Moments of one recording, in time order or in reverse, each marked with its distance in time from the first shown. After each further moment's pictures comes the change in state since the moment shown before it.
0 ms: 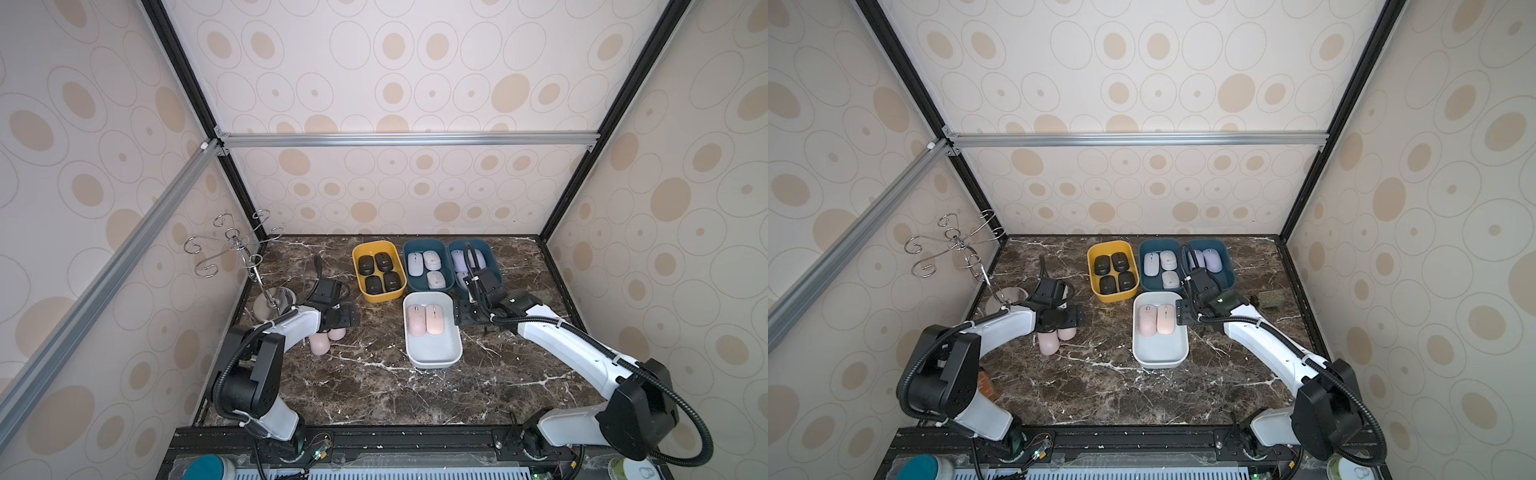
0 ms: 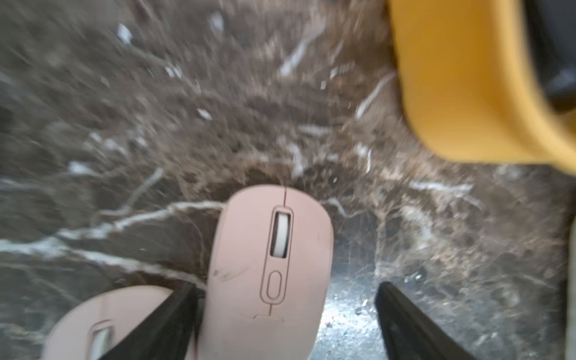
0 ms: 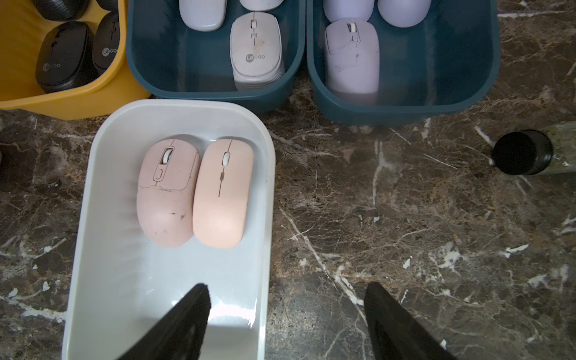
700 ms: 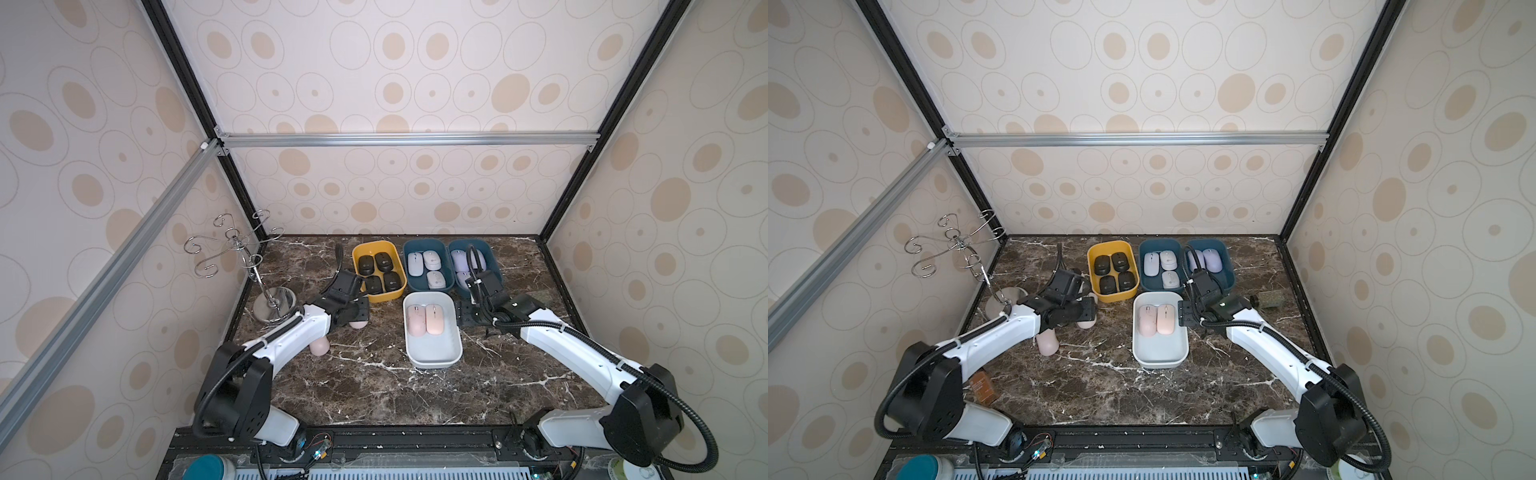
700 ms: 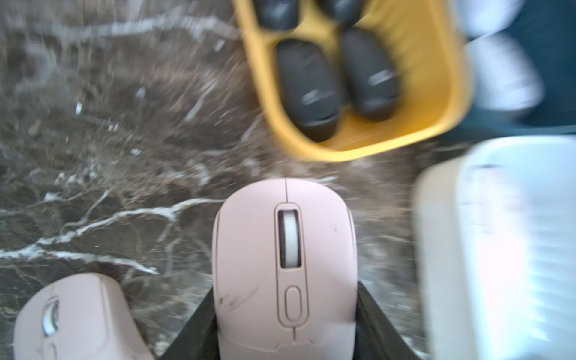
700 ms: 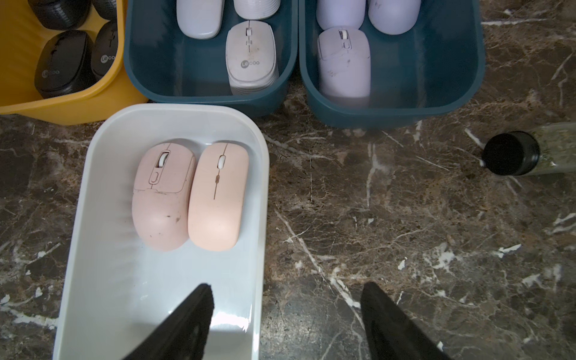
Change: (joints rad) left arm -0.253 -0.178 0.132 -0.116 -0.063 -0.130; right arm -0.002 -0.034 -0.037 0.030 0.027 0.001
